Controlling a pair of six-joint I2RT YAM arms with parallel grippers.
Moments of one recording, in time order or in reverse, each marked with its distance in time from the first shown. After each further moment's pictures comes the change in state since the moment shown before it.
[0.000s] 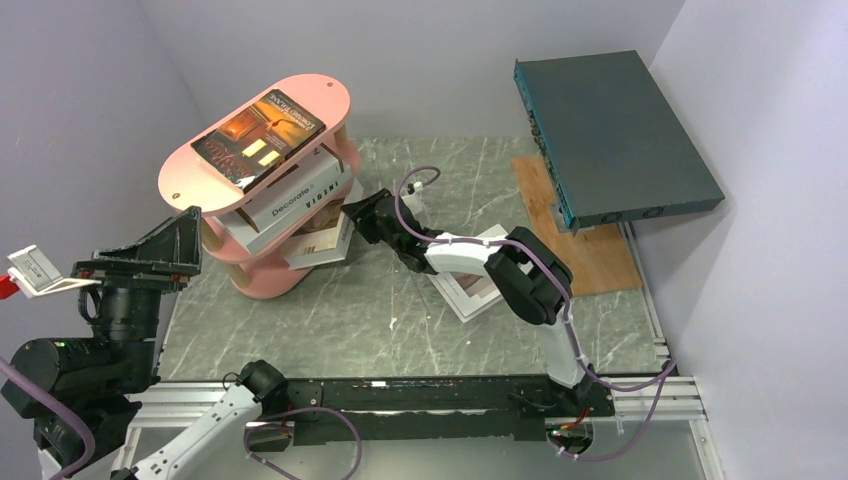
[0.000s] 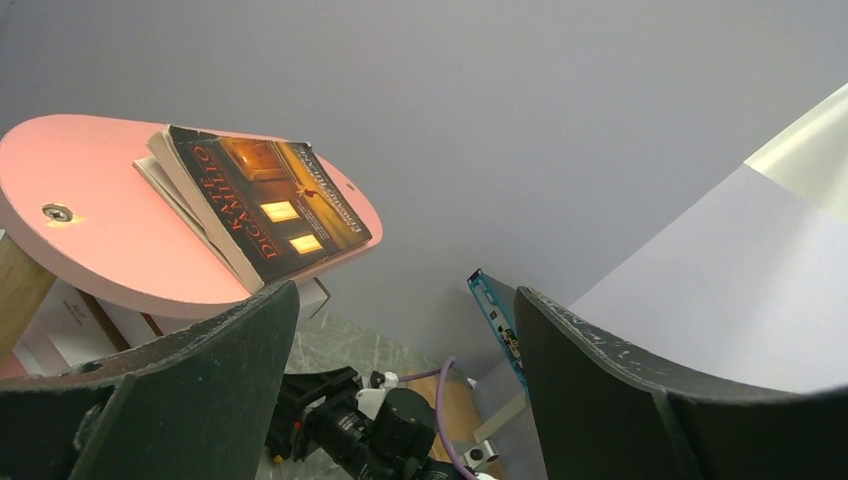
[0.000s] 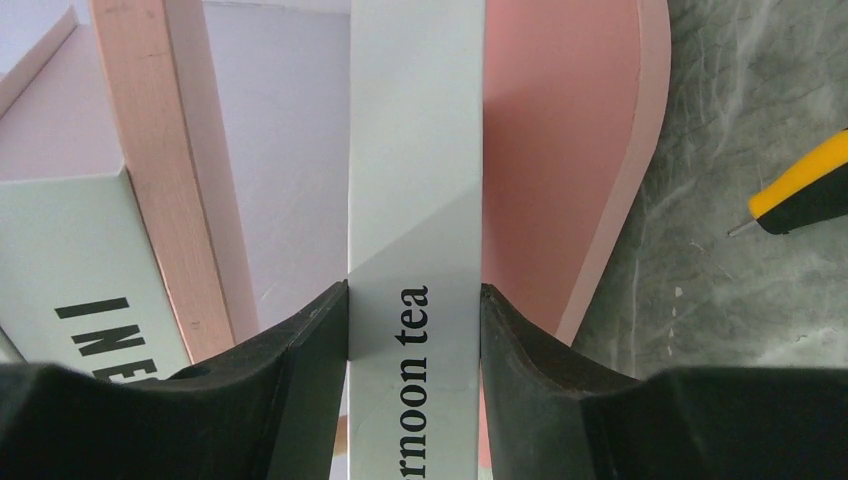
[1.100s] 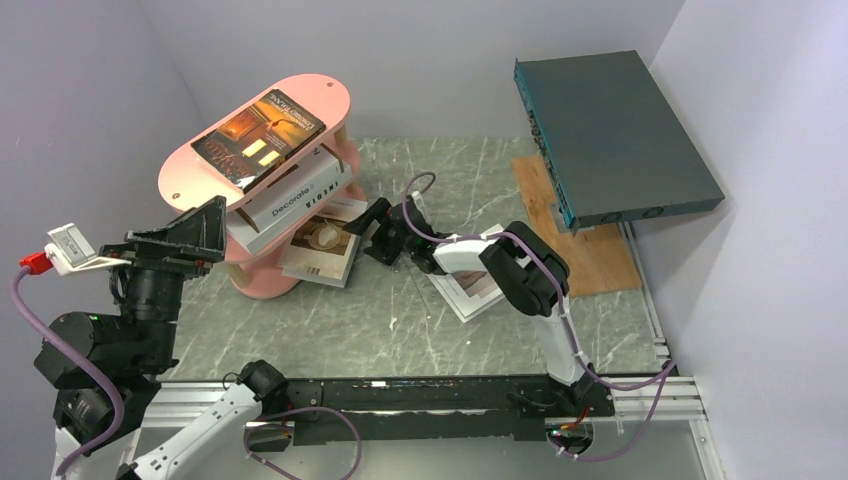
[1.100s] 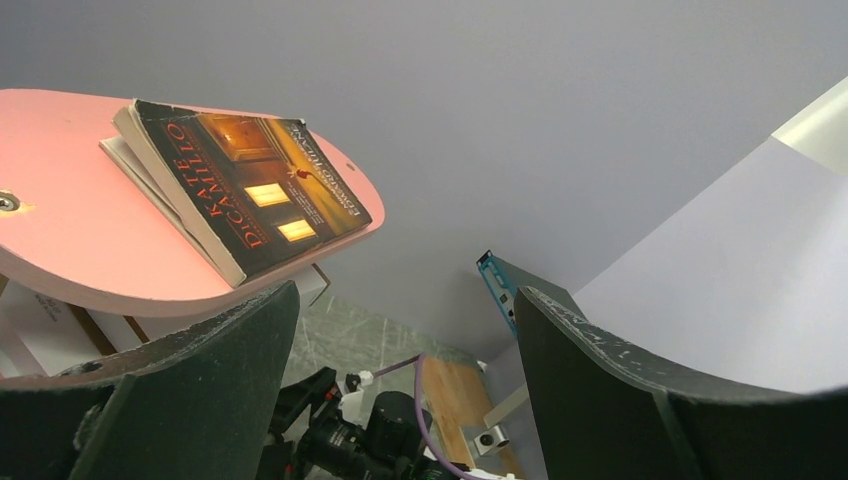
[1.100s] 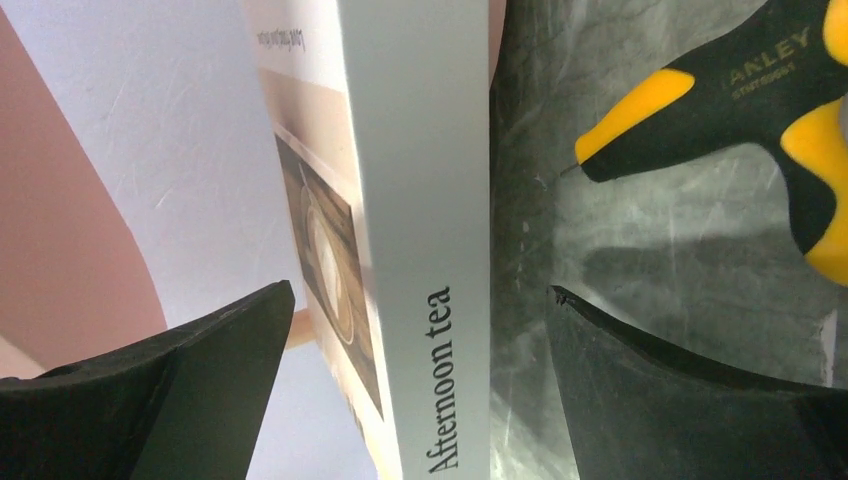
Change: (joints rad) left arm 0.000 0.052 -0.042 0.037 0.018 -0.005; right arm -0.066 0.068 -0.079 0.032 -0.317 -0.074
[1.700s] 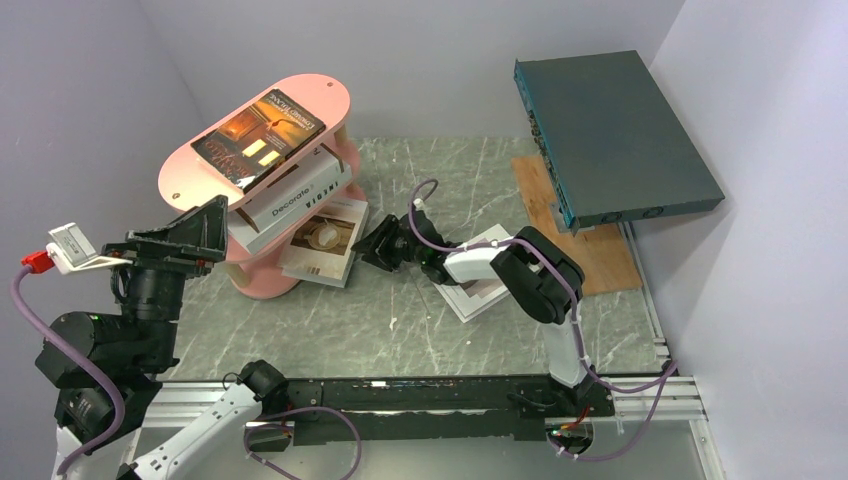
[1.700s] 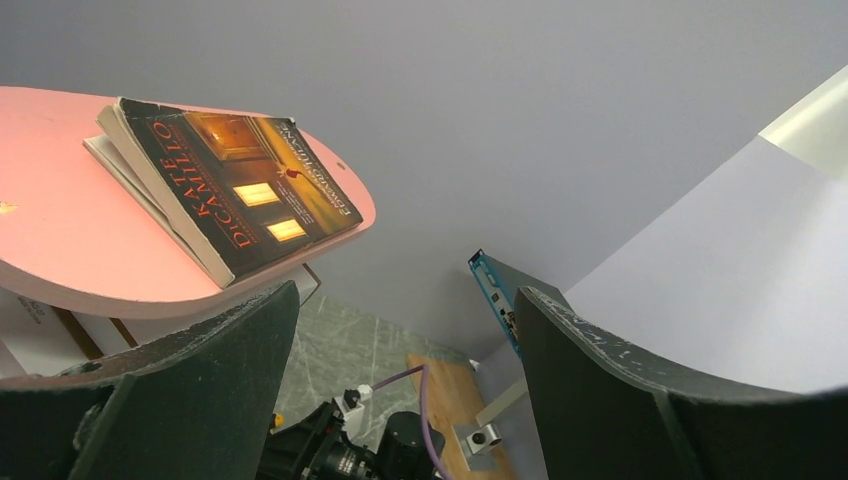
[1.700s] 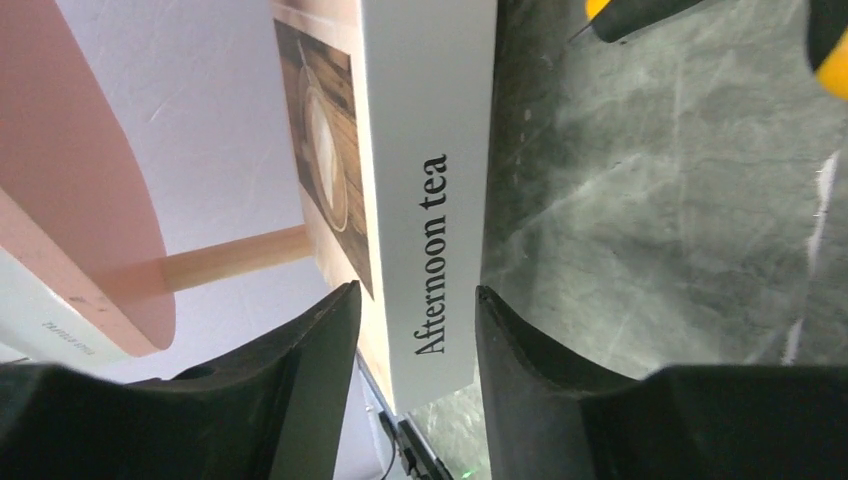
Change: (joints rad) left arm 0.000 0.001 -0.005 0.020 0.012 -0.008; right arm 0.008 -0.113 -0.167 0.064 -0.101 -0.037
